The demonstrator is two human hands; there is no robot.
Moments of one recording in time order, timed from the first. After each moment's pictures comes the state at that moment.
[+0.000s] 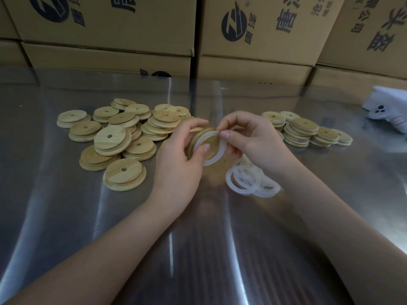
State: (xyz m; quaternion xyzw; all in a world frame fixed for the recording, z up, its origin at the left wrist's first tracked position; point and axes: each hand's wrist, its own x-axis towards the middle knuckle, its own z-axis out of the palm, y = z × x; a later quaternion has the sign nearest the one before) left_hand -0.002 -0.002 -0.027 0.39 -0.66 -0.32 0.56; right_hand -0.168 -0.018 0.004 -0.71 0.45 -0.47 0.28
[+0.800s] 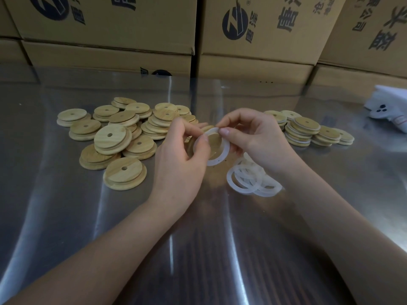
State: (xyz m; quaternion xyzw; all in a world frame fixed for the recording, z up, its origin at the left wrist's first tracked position) left_hand -0.004 -0.003 -0.031 0.39 -0.65 -0.27 0.60; right_hand -0.166 -0.015 0.008 -0.70 0.45 -0.48 0.27
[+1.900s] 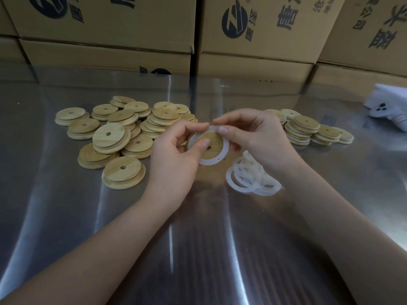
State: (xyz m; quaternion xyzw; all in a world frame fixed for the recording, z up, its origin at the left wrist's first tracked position) left_hand 0.000 -0.008 -0.028 0.35 -0.60 -0.40 0.60; right_hand -0.168 -0.014 0.007 -0.69 0.43 -0.50 0.29
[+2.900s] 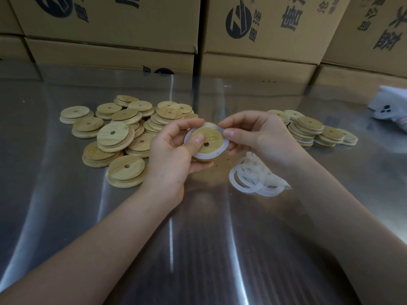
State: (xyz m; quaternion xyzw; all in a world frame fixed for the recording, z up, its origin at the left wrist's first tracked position) left_hand 0.004 -0.013 -0.025 0.36 -0.46 -0.56 0.59; right_hand -0.171 -0.015 0.011 -0.65 0.43 -0.47 0.41
